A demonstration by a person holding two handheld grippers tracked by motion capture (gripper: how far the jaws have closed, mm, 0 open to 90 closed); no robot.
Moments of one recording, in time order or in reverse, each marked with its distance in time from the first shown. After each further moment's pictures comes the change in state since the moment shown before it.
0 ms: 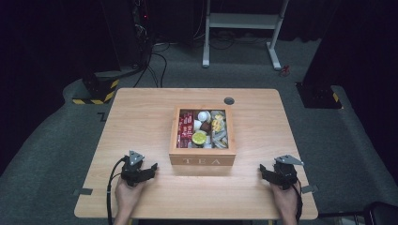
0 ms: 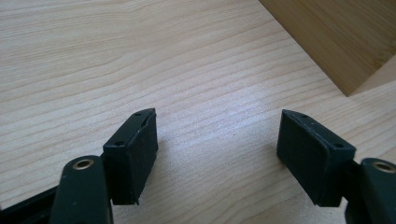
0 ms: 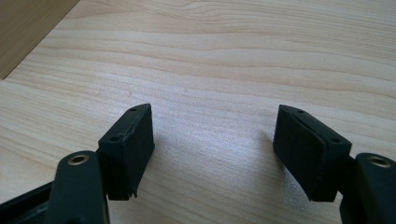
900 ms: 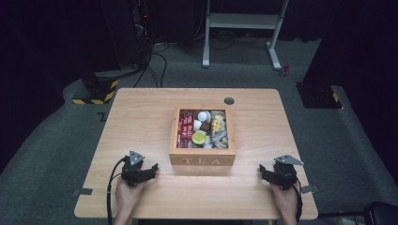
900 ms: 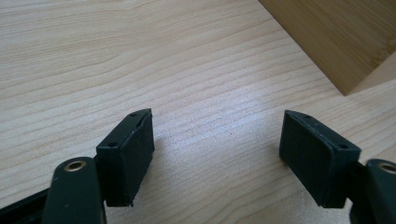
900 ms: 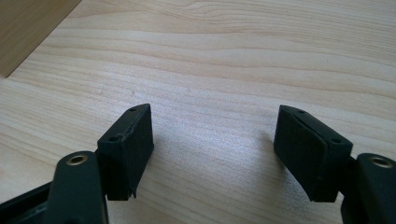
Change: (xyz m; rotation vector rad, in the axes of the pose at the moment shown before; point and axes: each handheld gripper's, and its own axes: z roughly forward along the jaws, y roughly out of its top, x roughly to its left) left arm -0.001 0.000 0.000 0.004 0.001 0.000; right arm 0.000 0.000 0.000 -0.002 0.005 -0.009
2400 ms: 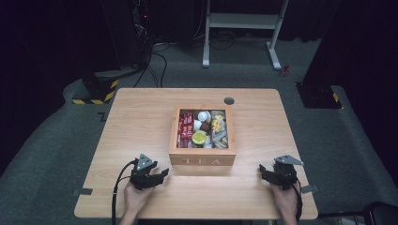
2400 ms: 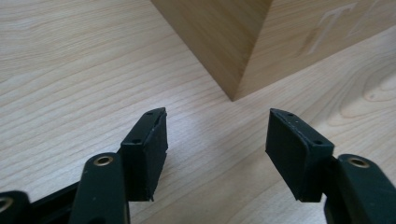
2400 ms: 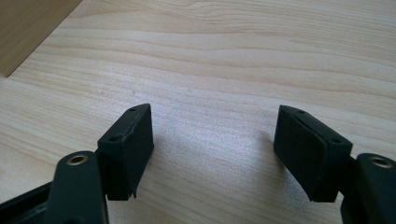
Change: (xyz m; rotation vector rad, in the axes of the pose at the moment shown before) left arm -0.032 0.005 -0.008 -0.032 -0.206 0.052; right arm 0.000 0.000 0.000 0.000 0.001 0.000
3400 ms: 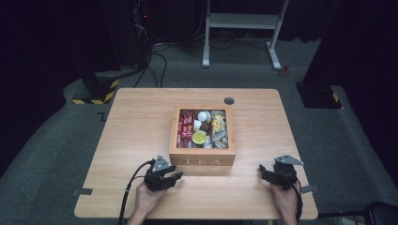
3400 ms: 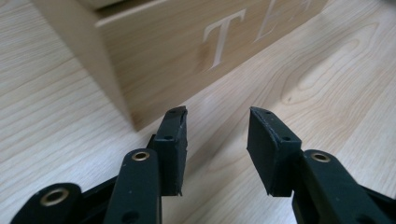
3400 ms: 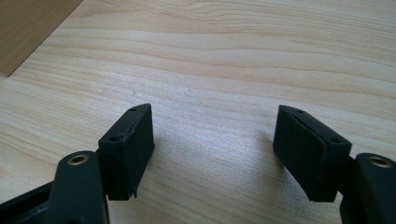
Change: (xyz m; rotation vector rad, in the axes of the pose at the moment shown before) left arm -0.039 0.017 0.019 0.025 -0.142 0.118; right arm 0.000 0.000 0.000 0.000 0.001 -0.002
